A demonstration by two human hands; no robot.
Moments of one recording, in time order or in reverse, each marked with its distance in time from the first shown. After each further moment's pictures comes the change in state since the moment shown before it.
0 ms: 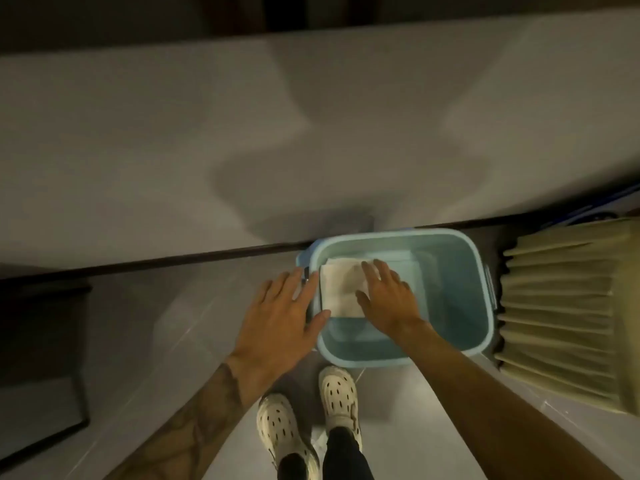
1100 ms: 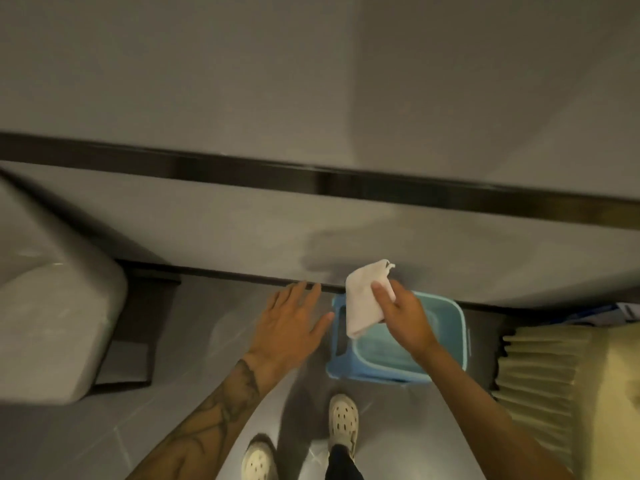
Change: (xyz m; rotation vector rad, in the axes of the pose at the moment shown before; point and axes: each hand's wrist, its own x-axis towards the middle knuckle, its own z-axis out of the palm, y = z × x) left_hand -0.198 -0.002 -0.160 -0.203 0.254 -0.265; right_hand -0.196 -0.140 -0.201 0.807 0.218 -0.159
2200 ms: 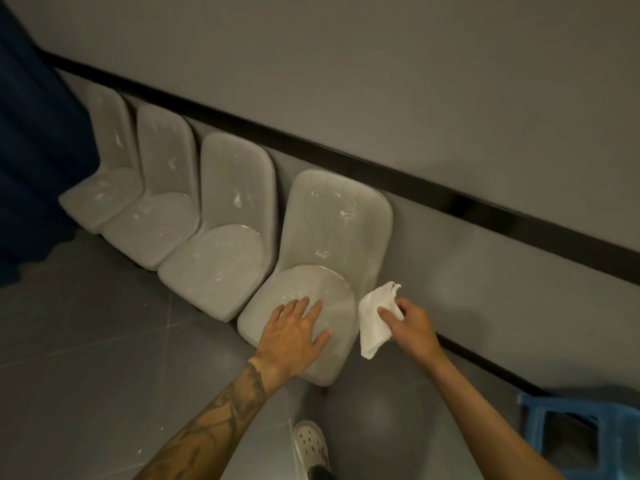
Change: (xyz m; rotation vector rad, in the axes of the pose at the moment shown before) left_hand -0.378 -0.618 -0.177 -0.012 0.160 -0.343; right_hand -0.223 -0.344 0.603 -0.068 -0.330 -0.177
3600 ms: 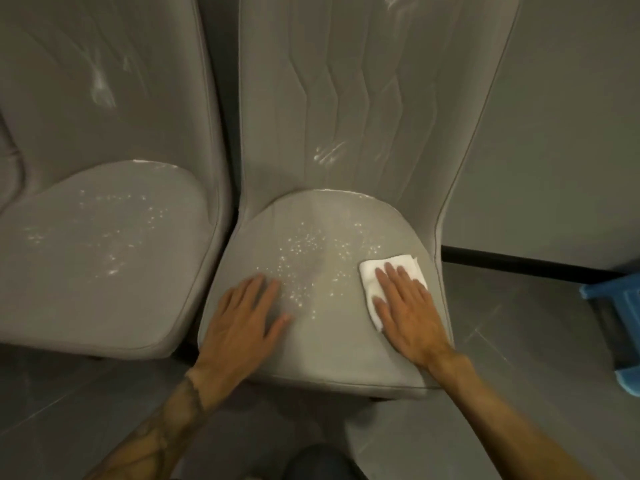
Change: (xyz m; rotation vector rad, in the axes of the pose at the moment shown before) left_hand 0.305 -0.375 0.404 0.089 0.145 0.373; right_hand 0.244 0.344 0.376 -0.861 0.234 -0.150
